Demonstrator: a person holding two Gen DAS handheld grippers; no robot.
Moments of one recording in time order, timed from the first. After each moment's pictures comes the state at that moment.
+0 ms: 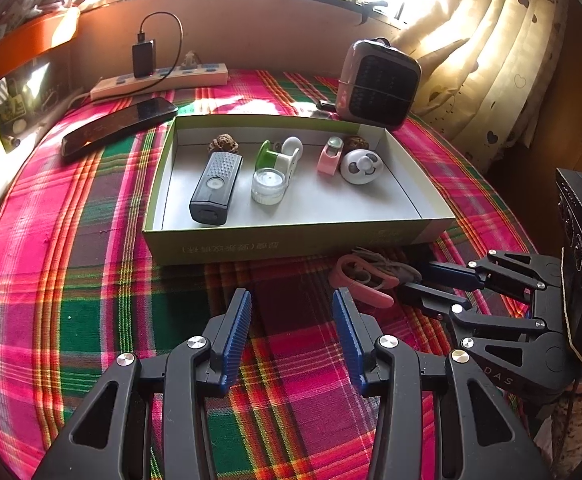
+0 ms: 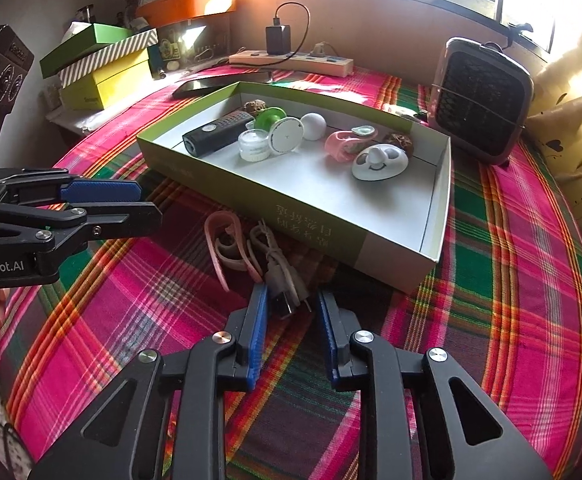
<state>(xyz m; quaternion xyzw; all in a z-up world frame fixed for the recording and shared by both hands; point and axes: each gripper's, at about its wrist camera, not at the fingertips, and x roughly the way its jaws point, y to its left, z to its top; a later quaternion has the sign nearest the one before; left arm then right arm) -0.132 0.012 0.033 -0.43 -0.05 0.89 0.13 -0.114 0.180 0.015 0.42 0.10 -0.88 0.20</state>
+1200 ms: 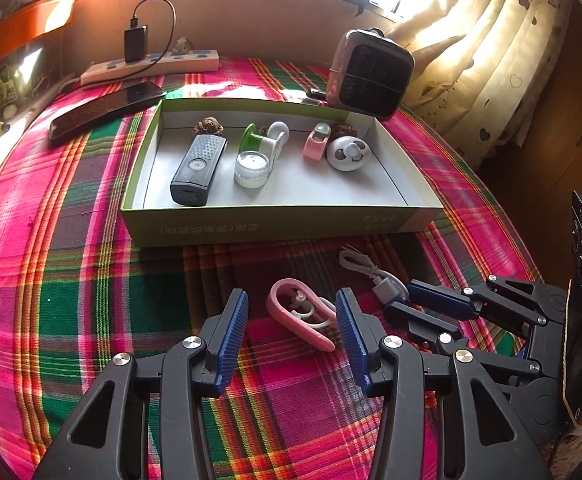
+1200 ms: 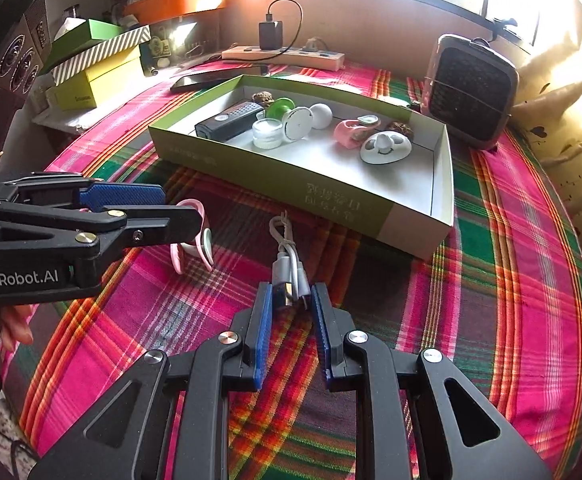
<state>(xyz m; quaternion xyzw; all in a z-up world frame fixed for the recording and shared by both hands) -0.129 0.020 0.027 -0.45 -0.06 0.88 0.15 -0.092 0.165 0.014 0.43 0.09 -0.88 0.16</state>
